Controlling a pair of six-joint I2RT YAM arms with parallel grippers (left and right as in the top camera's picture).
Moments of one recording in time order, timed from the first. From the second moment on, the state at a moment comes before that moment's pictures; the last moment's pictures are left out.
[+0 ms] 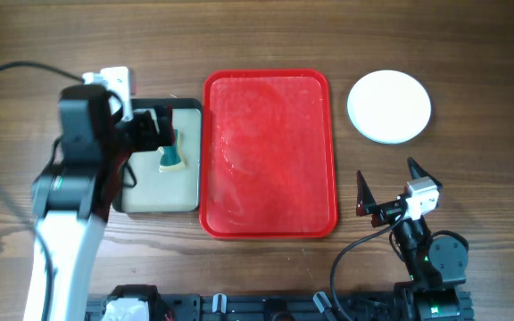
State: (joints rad) left arm -0.03 1.11 1.07 -0.67 0.05 -0.13; right arm 0.08 0.04 0.01 0.01 -0.17 -0.03
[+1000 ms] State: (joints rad) left arm -0.04 0.01 0.83 -0.55 0.04 -0.13; right arm 0.08 0.05 0.01 0.01 -0.16 -0.03
